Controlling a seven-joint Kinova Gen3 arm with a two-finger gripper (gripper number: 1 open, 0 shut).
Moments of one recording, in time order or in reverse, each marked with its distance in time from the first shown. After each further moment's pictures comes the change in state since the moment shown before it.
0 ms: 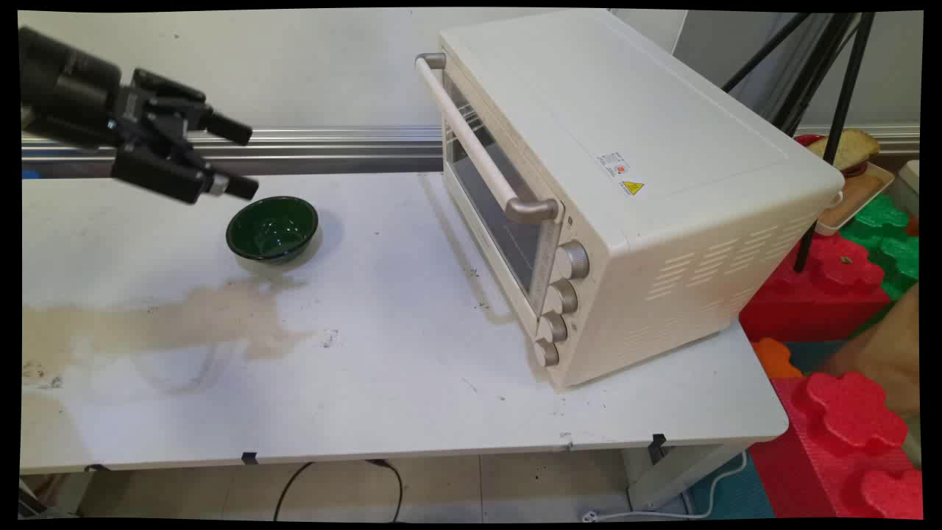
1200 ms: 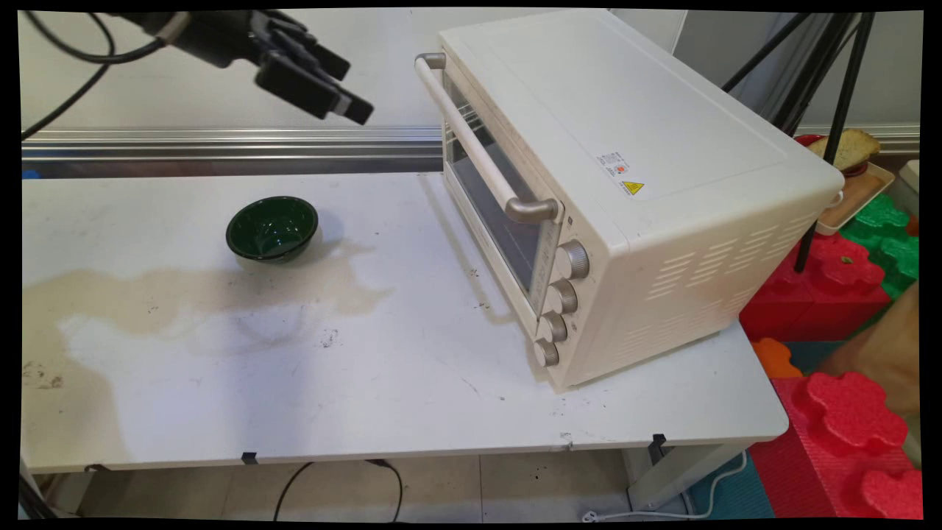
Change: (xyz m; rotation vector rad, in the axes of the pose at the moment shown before) arm 0.109 -0.017 0.064 0.028 -0.015 -0.031
